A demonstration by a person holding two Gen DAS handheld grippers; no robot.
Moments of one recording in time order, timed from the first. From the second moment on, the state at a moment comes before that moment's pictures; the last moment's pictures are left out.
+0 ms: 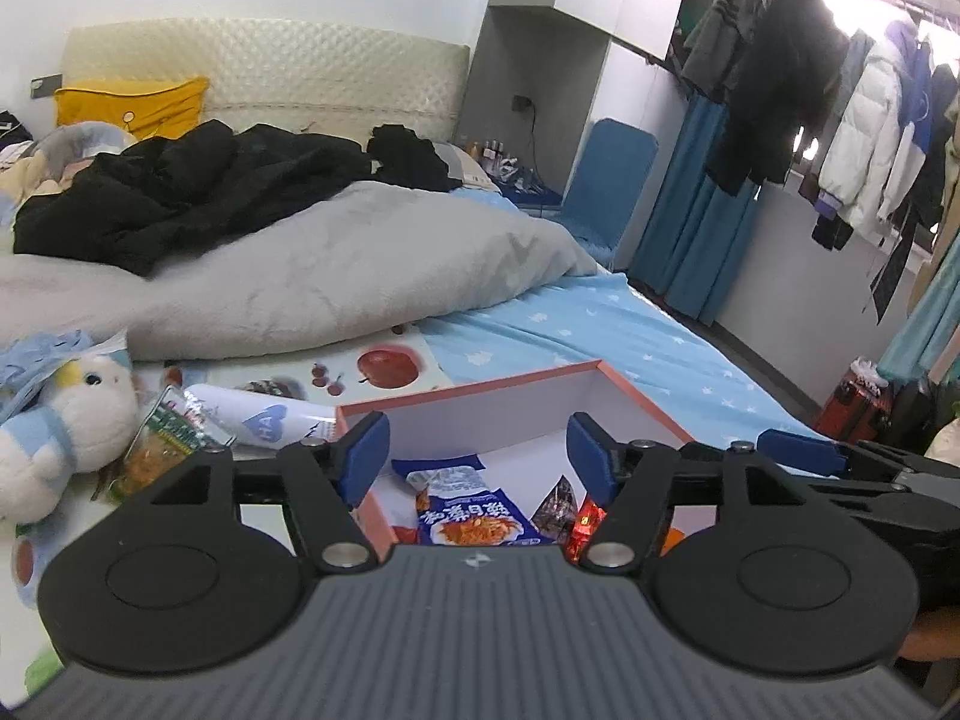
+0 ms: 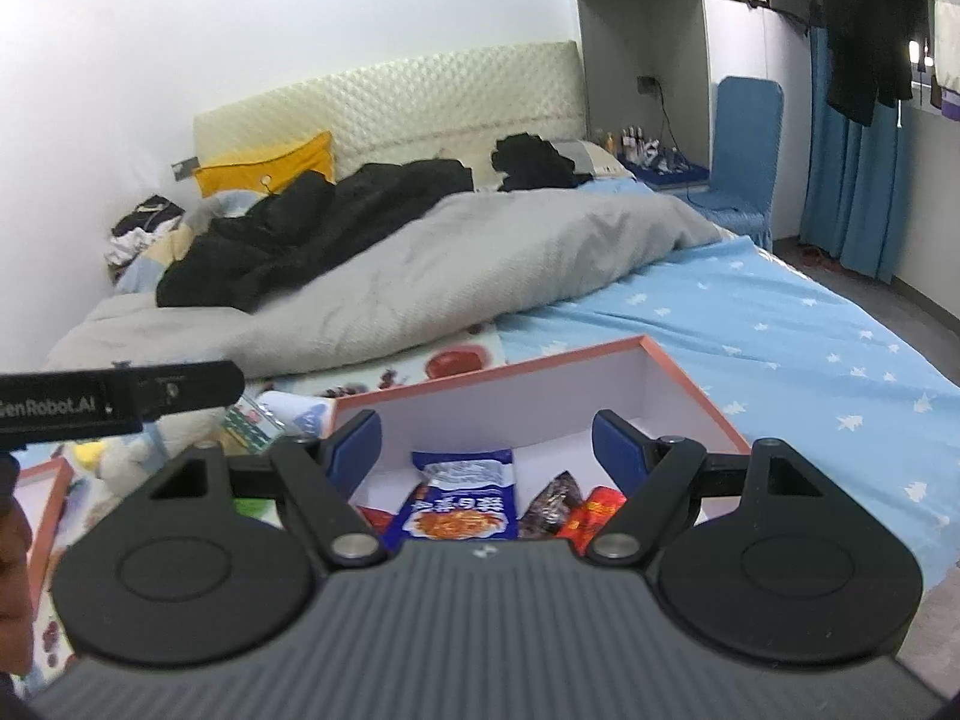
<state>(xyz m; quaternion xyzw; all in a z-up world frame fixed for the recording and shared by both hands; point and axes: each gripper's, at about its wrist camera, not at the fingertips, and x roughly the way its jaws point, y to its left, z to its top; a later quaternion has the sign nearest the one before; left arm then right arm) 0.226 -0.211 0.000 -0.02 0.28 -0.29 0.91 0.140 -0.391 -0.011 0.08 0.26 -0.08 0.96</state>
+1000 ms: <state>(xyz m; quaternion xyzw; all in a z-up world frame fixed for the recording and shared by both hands) 0.168 -0.031 -0.021 -0.05 0.25 -0.21 0.94 0.125 -0.249 -0.035 0.07 0.23 0.03 0.97</state>
